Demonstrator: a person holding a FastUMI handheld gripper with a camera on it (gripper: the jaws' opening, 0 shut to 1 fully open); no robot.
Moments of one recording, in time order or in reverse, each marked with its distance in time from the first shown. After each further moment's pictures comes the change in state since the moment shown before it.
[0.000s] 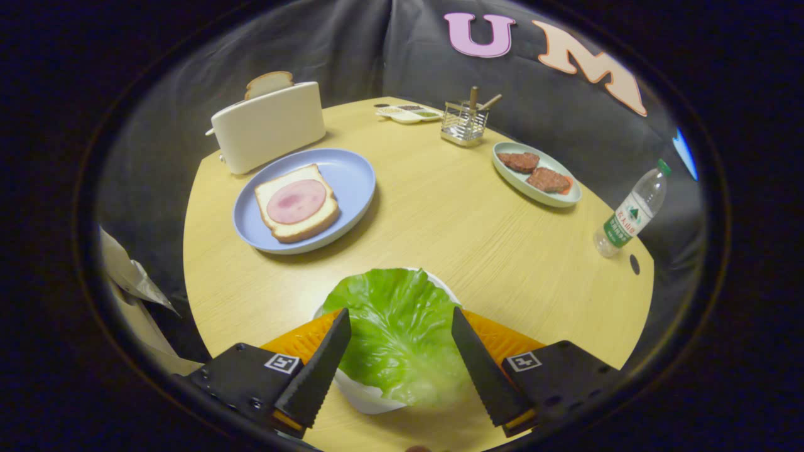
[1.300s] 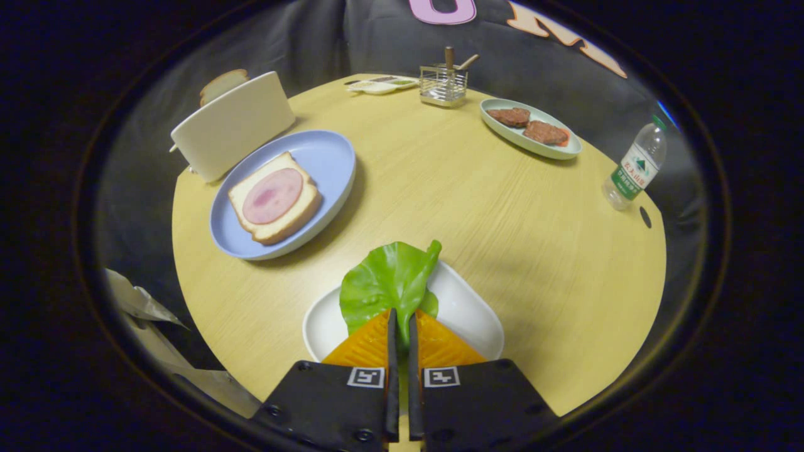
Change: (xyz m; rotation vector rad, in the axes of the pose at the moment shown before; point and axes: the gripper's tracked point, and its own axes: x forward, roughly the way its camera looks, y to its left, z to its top) arm 0.011 0.009 -0.011 0.147 0.135 -0.033
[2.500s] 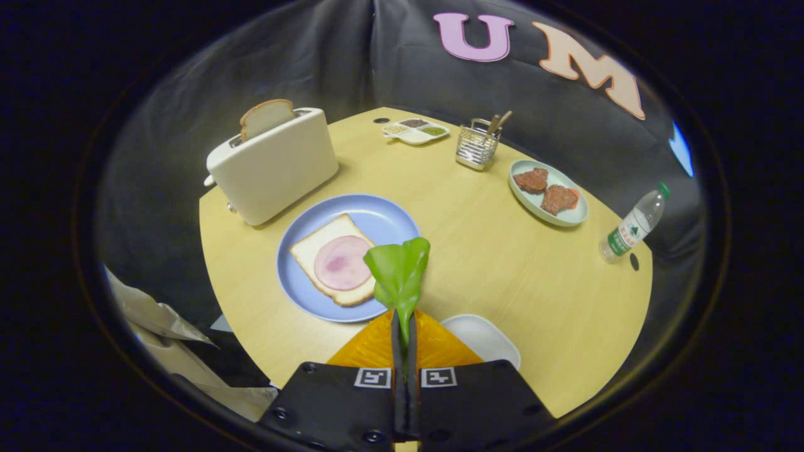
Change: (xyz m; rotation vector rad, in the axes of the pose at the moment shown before) arm -0.055 0.079 0.085 -0.041 -0.127 0.021
